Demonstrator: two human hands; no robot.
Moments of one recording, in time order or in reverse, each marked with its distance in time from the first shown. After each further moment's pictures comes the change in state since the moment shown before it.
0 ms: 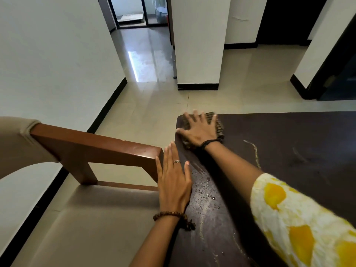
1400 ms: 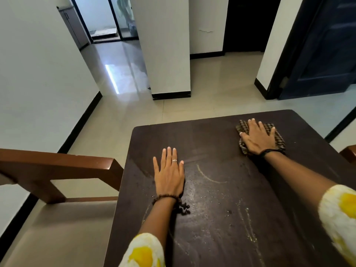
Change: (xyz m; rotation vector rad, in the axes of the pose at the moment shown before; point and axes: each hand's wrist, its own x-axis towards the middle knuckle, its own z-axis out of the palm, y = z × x) left_hand 0.004 0.102 0.060 0.286 -0.249 0.092; right_hand -0.122 0.279 -0.063 0.083 0.049 0.465
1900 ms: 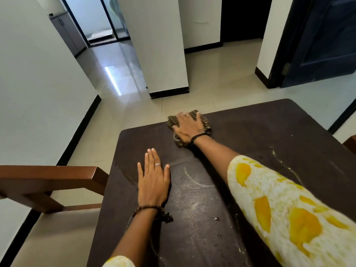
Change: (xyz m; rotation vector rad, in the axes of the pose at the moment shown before) left_hand -0.001 0.000 0.004 -0.064 0.049 -0.014; right_hand 0.035 -0.143 0.038 -0.024 -0.041 -0.469
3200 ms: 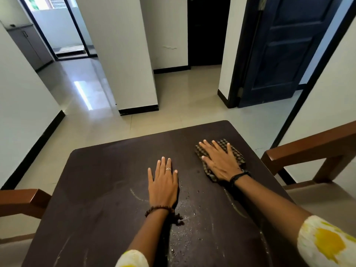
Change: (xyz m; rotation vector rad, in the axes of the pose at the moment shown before) left_hand -0.003 0.160 0.044 -0.087 -0.055 0.105; right_hand -0.174 0.184 -0.047 -0.029 0.043 0.172
